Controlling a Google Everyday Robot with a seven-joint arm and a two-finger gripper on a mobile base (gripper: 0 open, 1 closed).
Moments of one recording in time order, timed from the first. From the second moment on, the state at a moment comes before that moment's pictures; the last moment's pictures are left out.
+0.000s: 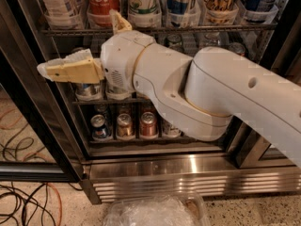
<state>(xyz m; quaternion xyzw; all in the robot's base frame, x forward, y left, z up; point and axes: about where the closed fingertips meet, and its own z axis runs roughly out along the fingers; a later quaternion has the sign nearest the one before) 0.495 0.123 1.043 -0.37 0.57 0.28 0.67</state>
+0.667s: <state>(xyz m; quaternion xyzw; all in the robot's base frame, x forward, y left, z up) 0.514 0.125 1.051 -0.35 0.56 0.25 0.71</state>
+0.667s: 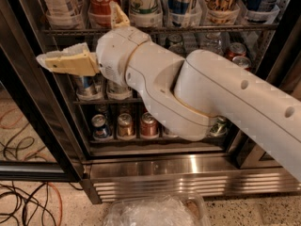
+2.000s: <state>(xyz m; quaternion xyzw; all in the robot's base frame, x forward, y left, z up) 0.526 0.131 1.066 -0.31 0.56 0.23 0.74</state>
